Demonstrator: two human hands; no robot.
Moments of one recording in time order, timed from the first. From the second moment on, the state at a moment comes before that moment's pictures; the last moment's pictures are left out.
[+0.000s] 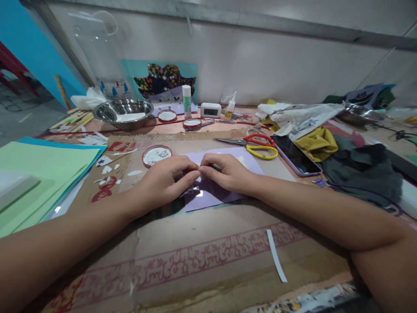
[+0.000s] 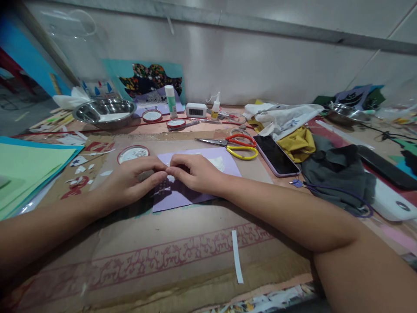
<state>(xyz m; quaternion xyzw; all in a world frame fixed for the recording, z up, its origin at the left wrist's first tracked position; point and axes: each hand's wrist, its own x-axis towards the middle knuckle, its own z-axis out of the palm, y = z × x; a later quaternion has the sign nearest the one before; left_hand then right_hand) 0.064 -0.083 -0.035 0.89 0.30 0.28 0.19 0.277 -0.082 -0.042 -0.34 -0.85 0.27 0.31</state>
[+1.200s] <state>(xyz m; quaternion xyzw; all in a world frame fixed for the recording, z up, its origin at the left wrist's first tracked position) 0.062 -0.072 -0.039 0.83 0.41 0.31 0.23 0.274 -0.083 -0.048 -0.35 -0.82 0.23 0.39</state>
